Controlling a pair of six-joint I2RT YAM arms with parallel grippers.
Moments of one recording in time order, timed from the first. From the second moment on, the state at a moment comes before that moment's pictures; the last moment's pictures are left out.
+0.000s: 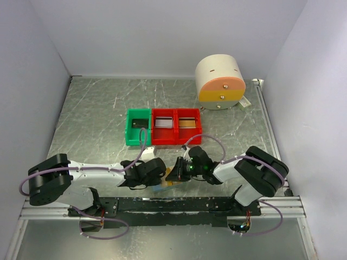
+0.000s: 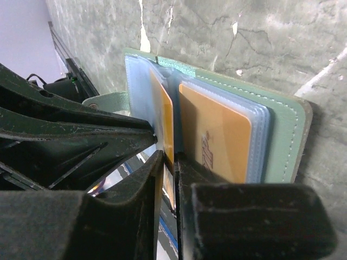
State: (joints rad) left arm -1.21 1.38 0.61 -0.28 -0.32 -1.20; right arm 0.84 1.54 0.29 0.61 -0.46 1.04
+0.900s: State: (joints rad) left arm -1.21 1.37 0.60 -0.27 -0.32 -1.20; right arm 0.82 1.51 0.29 0.60 -0.46 1.04
